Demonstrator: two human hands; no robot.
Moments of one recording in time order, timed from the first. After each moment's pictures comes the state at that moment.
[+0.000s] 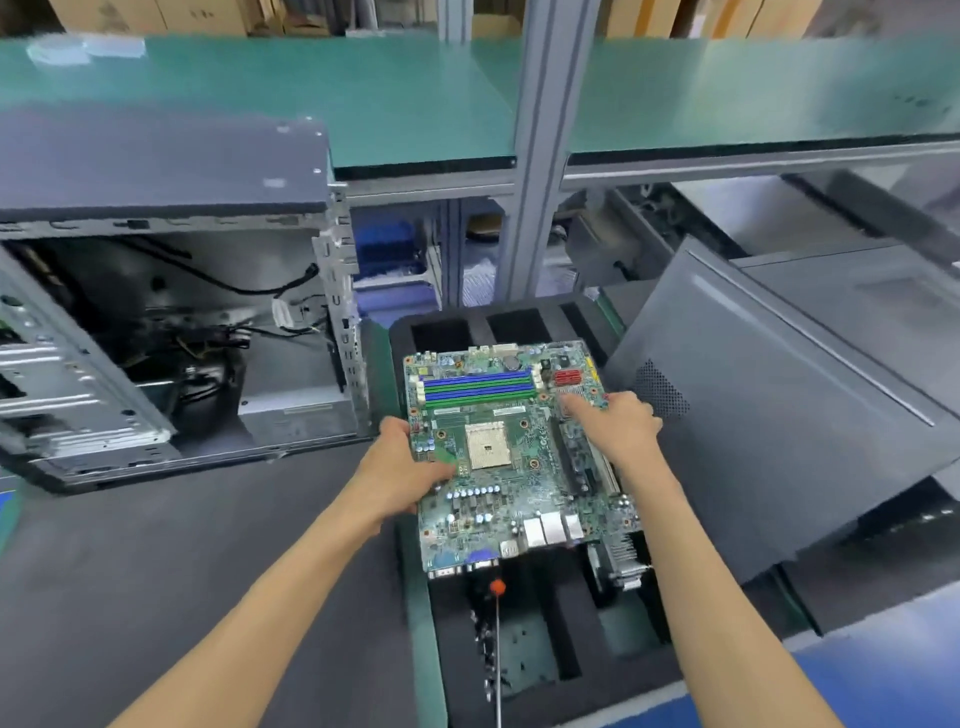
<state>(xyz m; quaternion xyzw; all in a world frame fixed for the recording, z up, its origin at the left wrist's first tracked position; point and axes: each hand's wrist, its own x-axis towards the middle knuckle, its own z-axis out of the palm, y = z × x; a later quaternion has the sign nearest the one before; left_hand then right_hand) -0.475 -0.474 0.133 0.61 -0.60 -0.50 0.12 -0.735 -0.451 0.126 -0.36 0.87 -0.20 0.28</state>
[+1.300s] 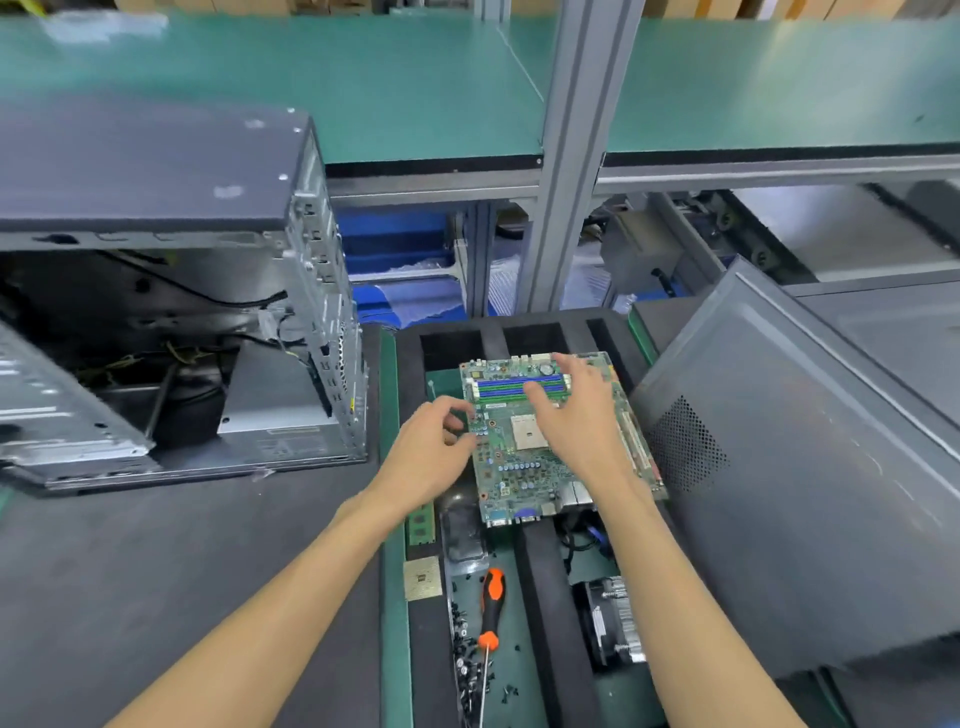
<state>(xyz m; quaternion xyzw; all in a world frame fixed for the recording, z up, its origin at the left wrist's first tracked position) -0.527 -0.530 0.111 0.57 -0.70 -0.39 0.19 -0.712 -0.516 0.115 -0.52 0.75 -0.34 0.22</state>
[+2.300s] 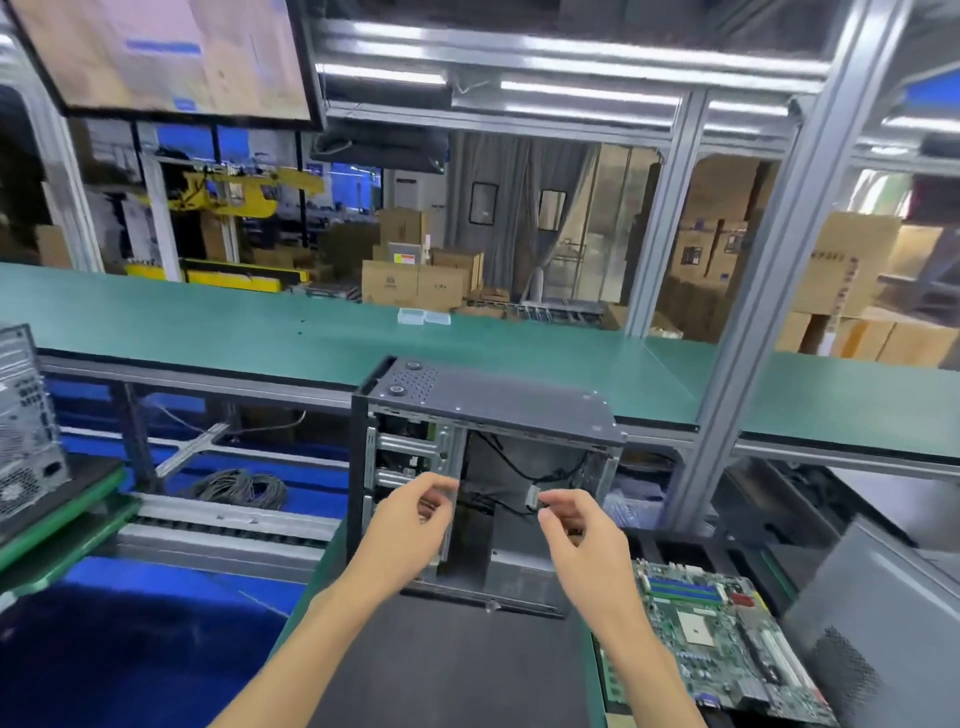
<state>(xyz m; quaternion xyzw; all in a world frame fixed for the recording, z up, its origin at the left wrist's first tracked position) -0.211 -0.426 0.279 0.55 -0.66 -0.28 0.44 -0.426 -0.403 0.277 -0.60 0.54 -0.53 0.26</state>
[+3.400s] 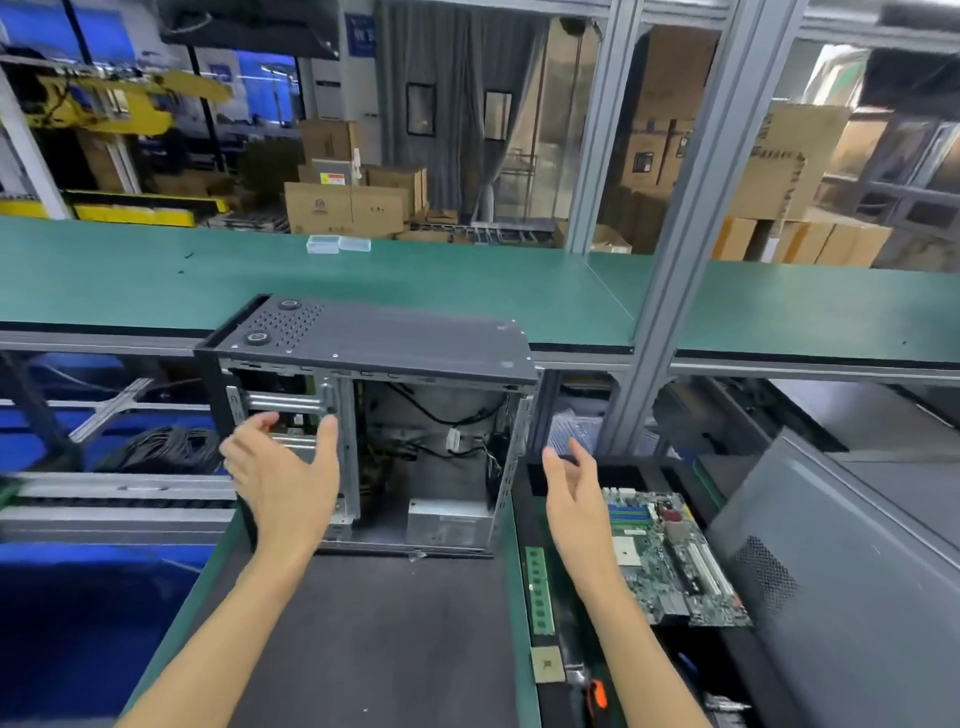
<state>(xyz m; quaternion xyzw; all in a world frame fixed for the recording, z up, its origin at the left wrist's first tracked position) -0.260 -0.487 0.246 0.69 -0.45 -0.09 0.56 -0.520 -0.453 0.232 -0.45 0.63 -0.53 0.36</state>
